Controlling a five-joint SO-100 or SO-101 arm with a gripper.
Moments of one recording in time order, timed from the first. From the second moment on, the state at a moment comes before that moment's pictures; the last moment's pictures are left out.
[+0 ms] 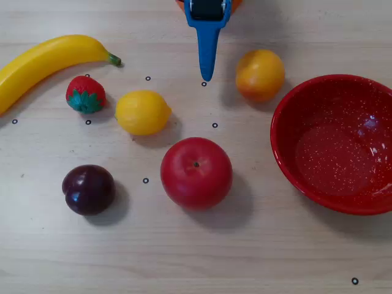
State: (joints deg) arm -0.3 184.2 178.2 50.1 2.0
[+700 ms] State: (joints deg) arm -0.3 184.2 178.2 51.8 2.0
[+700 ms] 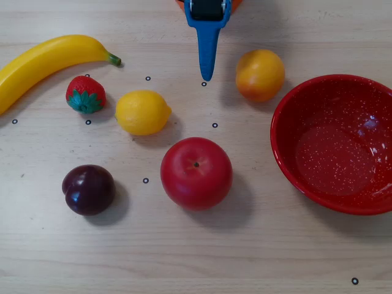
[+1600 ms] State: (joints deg) arm -2.8 147.5 136.3 76.6 9.6
